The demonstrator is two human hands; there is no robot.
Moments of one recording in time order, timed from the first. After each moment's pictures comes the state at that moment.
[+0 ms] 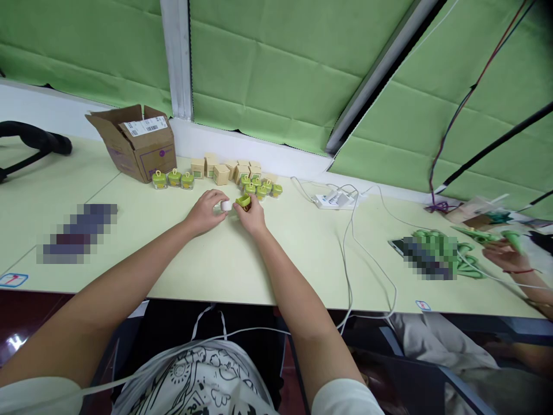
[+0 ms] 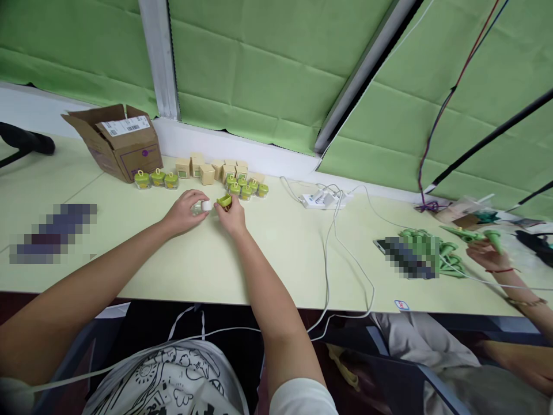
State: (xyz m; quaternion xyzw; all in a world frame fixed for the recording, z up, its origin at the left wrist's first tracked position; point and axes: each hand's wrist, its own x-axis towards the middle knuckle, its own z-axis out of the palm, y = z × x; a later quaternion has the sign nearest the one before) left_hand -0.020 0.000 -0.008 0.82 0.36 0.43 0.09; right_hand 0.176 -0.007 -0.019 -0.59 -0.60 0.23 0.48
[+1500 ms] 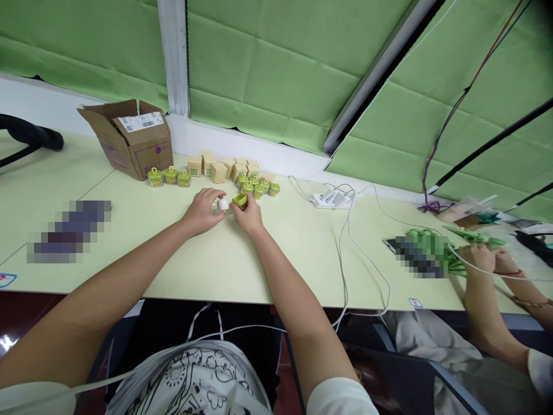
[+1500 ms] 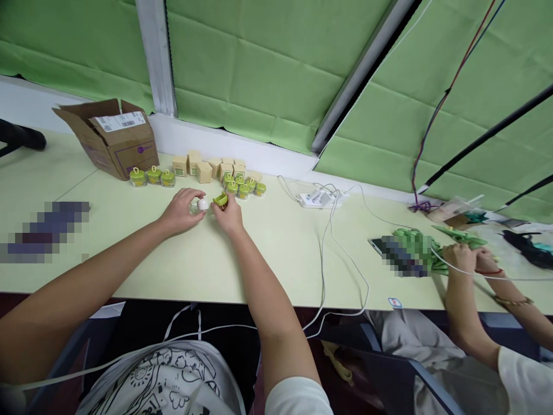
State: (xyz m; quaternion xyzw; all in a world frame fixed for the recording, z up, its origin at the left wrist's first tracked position) left_hand -0.016 -0.006 -0.003 0.82 0.39 0.41 0.06; right_hand 0.176 -0.008 -0.019 -0.58 -0.61 0.23 0.49
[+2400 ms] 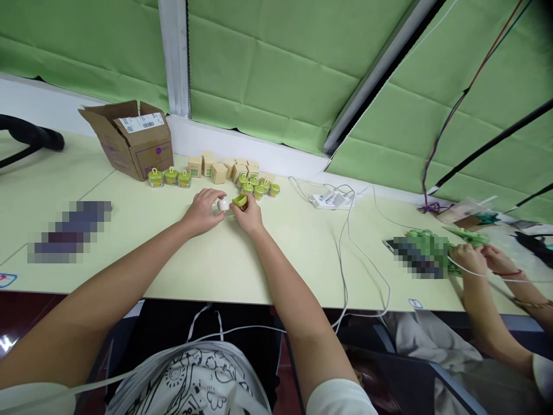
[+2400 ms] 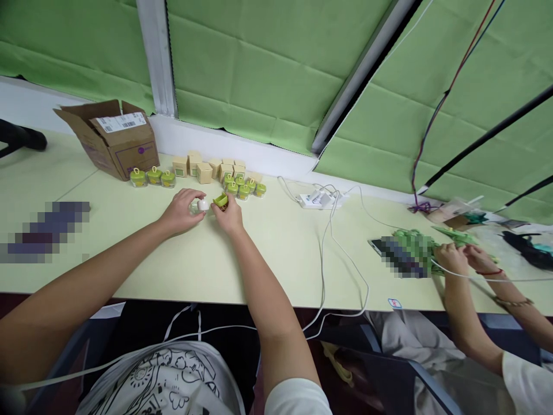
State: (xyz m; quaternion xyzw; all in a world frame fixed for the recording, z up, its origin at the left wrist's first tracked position) left_hand -0.016 -0.005 -0.005 0.82 0.39 0.41 0.06; right_hand 0.177 -0.007 -0.020 -0.58 -0.61 0.23 0.49
